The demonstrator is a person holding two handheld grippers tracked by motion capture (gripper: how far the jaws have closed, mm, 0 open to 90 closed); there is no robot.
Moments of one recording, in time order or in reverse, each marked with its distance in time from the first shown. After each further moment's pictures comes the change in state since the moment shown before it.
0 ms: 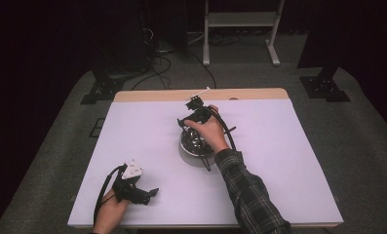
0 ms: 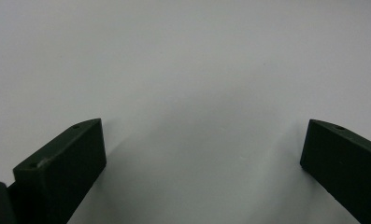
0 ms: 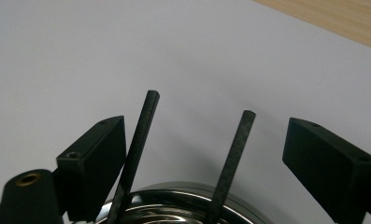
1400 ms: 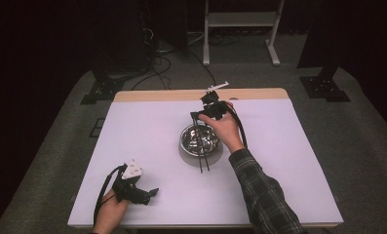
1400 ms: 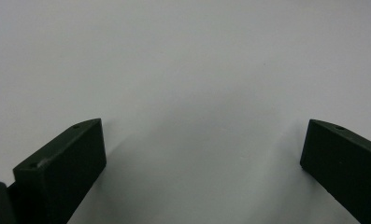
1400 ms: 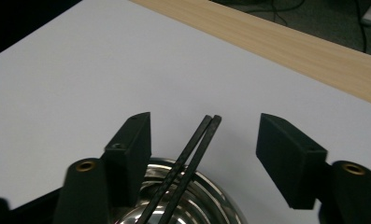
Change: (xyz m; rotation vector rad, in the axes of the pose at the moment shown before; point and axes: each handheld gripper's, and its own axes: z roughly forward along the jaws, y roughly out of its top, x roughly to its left) left arm 0.000 0.000 0.000 0.001 0.000 -0.001; right arm -0.017 -0.008 -0.060 -0.126 -0.002 -0.007
